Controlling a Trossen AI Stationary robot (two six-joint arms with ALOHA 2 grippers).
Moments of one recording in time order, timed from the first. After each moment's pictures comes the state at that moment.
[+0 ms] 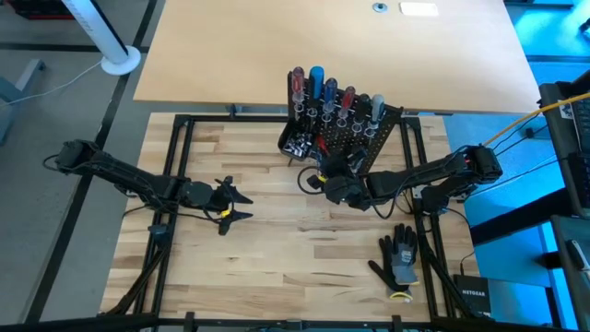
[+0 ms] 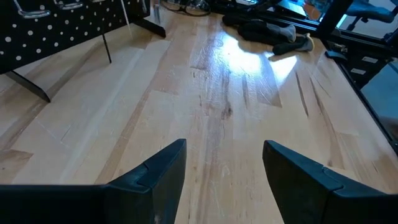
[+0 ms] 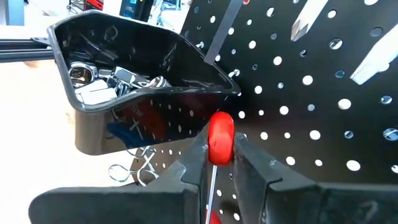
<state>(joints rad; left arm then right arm) -0.23 0.96 0.32 0.22 -0.22 -0.31 0.17 1.52 1.03 -0.06 1.22 0.15</state>
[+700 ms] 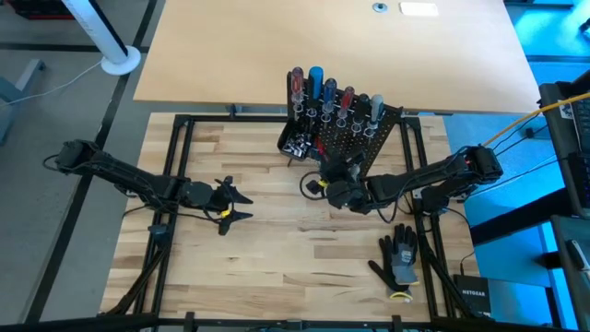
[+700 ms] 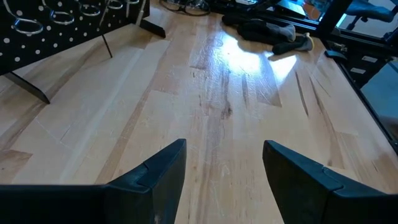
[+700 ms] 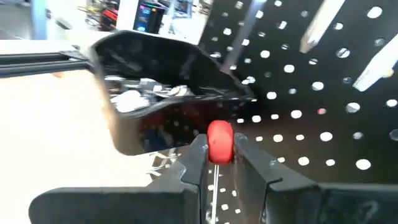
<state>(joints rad) -0.23 0.96 0.32 0.22 -0.22 -0.31 0.19 1.52 1.03 -0.02 1.21 0.15</state>
